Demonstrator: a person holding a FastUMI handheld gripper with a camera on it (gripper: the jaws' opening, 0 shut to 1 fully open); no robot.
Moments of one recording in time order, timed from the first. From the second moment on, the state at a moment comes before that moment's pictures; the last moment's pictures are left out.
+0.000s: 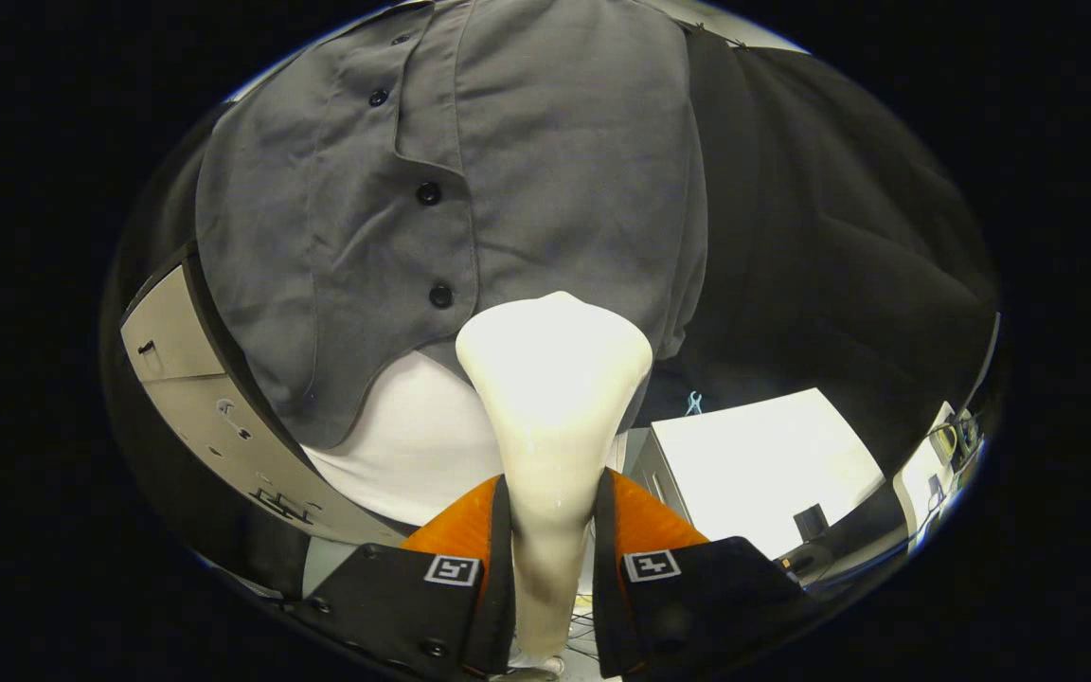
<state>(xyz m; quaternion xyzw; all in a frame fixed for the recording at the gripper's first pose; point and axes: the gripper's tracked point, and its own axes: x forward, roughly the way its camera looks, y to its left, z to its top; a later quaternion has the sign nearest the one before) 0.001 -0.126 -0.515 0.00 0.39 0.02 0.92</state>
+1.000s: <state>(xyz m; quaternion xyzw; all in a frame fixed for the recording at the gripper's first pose) -0.004 -0.087 -0.316 0.02 0.25 0.00 0.97</state>
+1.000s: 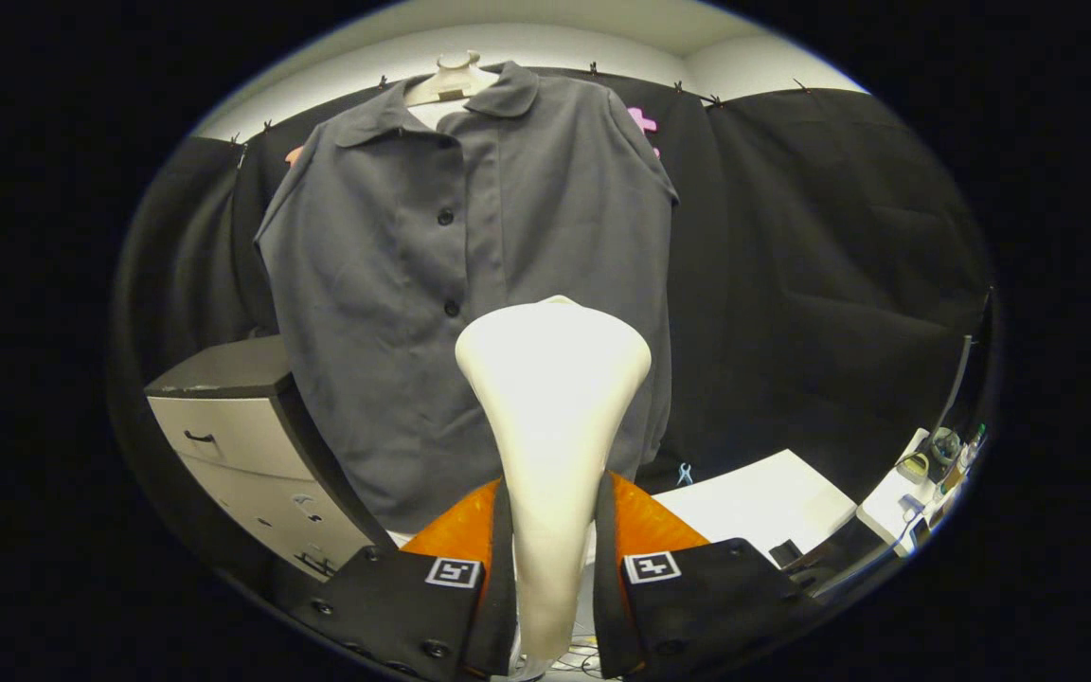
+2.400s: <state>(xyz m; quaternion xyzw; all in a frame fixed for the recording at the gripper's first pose) -0.064 -0.072 -0.106 0.02 0.09 -0.03 1.00</state>
